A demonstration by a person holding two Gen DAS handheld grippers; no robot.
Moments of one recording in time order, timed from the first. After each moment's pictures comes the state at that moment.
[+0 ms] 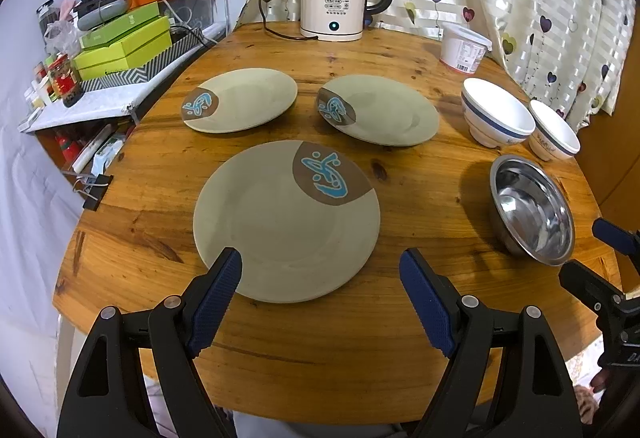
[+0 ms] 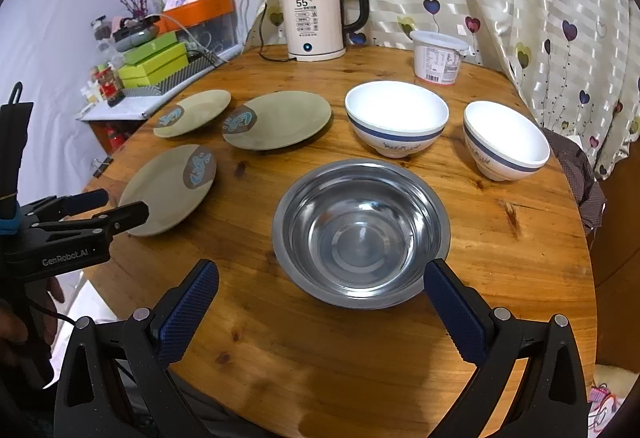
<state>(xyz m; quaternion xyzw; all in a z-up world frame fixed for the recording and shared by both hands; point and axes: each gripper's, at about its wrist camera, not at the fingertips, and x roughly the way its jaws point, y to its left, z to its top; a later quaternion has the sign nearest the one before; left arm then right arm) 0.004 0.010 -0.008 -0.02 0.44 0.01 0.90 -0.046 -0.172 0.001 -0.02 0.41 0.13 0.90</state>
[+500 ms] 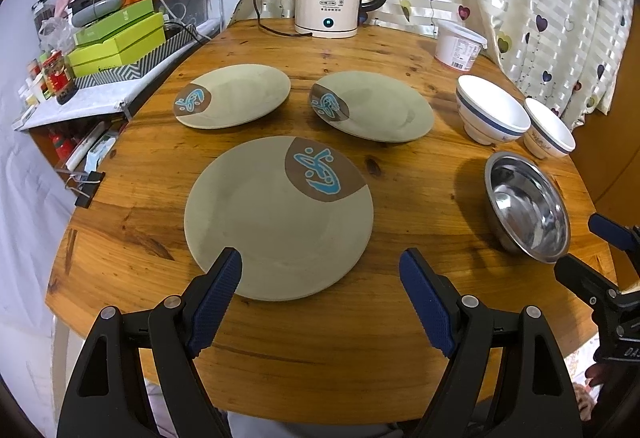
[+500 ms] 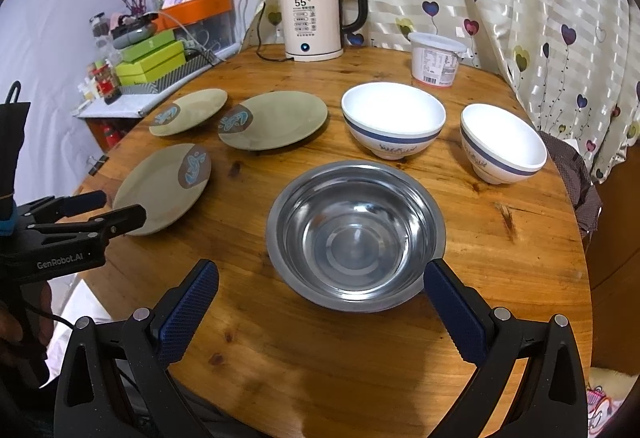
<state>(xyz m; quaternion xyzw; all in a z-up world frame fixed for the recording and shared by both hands) 0.004 0.011 -0.012 -0.03 0.45 0.00 0.89 -0.041 -0.176 0.001 -0.03 0.41 0.13 0.90</state>
